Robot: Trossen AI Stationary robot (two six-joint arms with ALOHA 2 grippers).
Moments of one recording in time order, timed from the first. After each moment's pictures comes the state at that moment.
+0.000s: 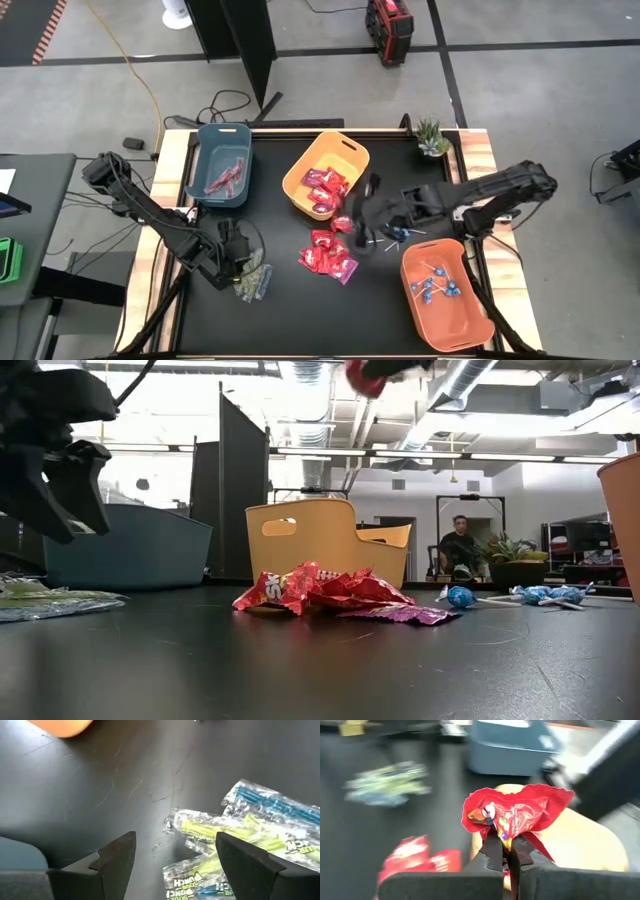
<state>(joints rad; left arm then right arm) -0.68 1.21 0.65 -0.69 -0.60 -0.67 0.24 1.48 1.36 -0.57 0.56 0.11</state>
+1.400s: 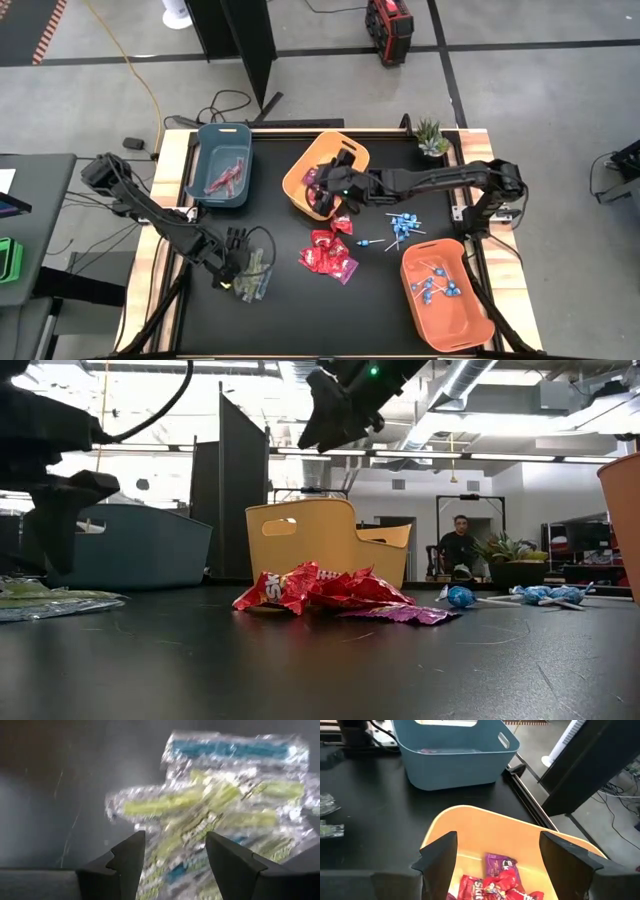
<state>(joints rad) -0.61 1.22 0.57 -0.53 -0.30 -0.30 -0.01 1.70 1.37 -0.24 0.52 0.03</state>
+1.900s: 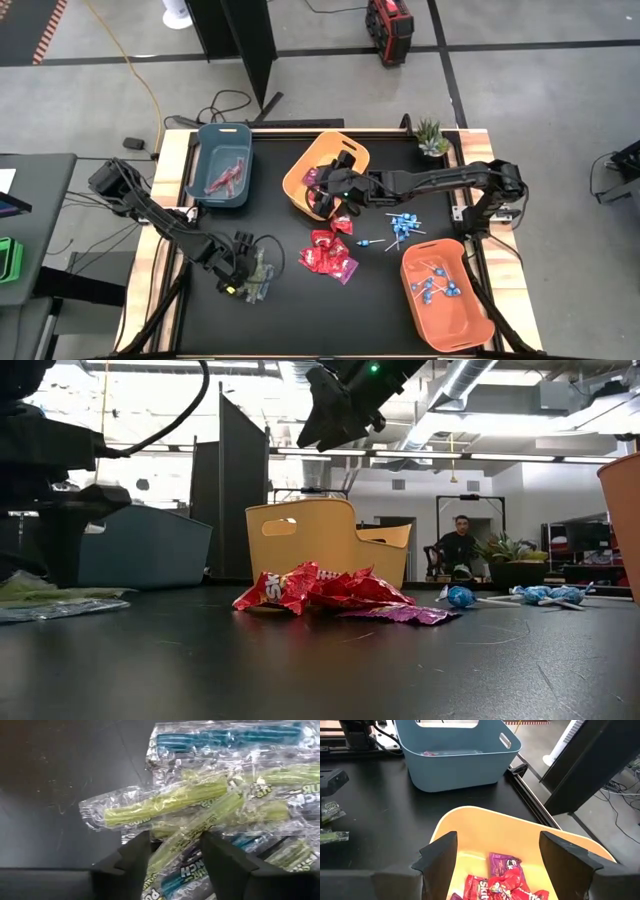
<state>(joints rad) -0.60 1.40 0.57 -0.47 -0.27 -0.22 0.00 1.70 1.37 -0.24 0.52 0.06</state>
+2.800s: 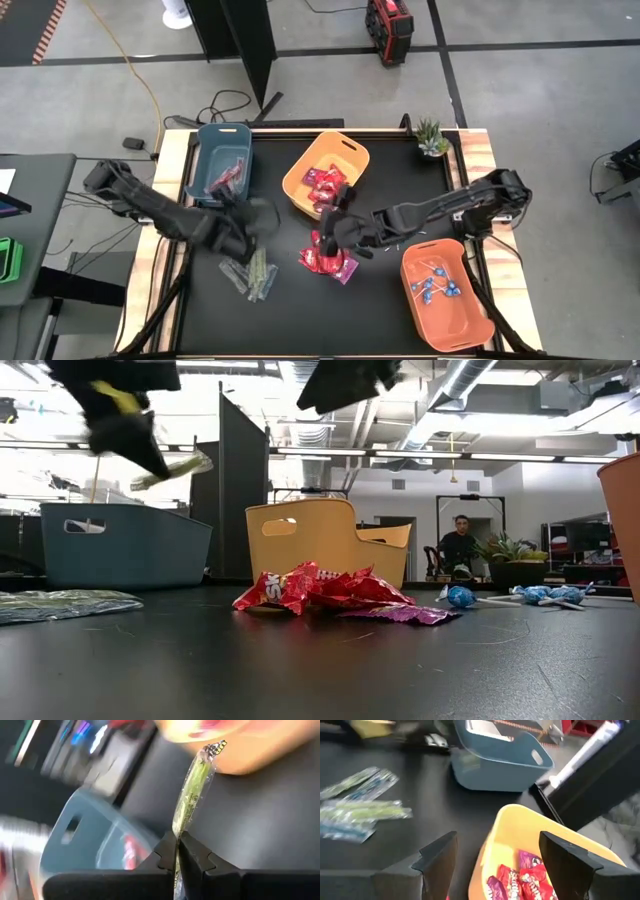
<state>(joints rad) -0.39 1.30 0.95 -1.18 -0.96 -0.77 0.27 1.70 1.37 -0.28 0.71 0.02</state>
